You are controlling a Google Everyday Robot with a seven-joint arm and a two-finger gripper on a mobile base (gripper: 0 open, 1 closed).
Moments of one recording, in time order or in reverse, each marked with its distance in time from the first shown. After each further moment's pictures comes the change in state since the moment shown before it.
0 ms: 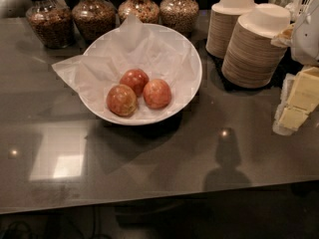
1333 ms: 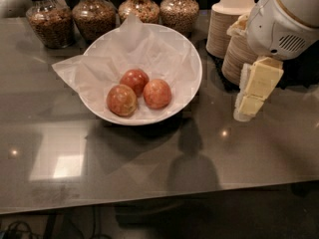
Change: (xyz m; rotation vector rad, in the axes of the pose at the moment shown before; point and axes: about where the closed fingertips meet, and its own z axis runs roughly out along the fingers) arm -0.071 -0.012 0.016 -0.004 -0.134 -0.152
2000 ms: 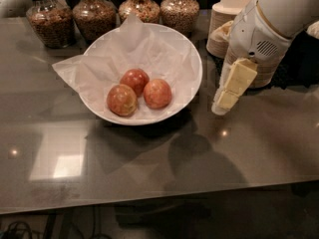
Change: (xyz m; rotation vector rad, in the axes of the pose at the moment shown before) arm -0.018 -0.024 0.037 -0.027 -0.169 0.024
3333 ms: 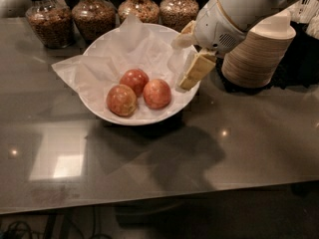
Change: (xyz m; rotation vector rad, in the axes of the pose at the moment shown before) arm -0.057 -0.031 0.046 -0.059 -0.139 -0.137
